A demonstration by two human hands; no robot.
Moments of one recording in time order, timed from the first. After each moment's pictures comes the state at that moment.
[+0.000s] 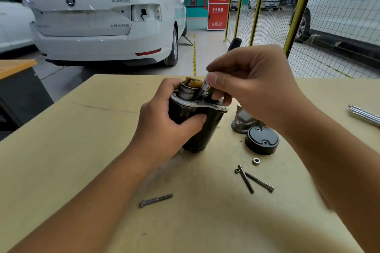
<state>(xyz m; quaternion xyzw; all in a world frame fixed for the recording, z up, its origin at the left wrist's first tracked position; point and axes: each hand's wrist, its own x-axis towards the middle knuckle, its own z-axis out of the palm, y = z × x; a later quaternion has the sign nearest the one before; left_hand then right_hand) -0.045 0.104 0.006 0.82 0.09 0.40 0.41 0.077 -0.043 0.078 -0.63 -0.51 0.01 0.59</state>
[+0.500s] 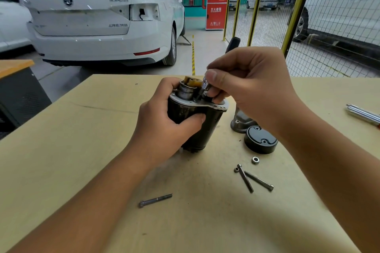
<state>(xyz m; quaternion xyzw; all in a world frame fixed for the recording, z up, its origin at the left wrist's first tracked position) -0.044 0.106 0.006 0.82 0.08 0.40 0.41 0.076 -0.038 0.071 -0.61 -0.49 0.01 0.63</state>
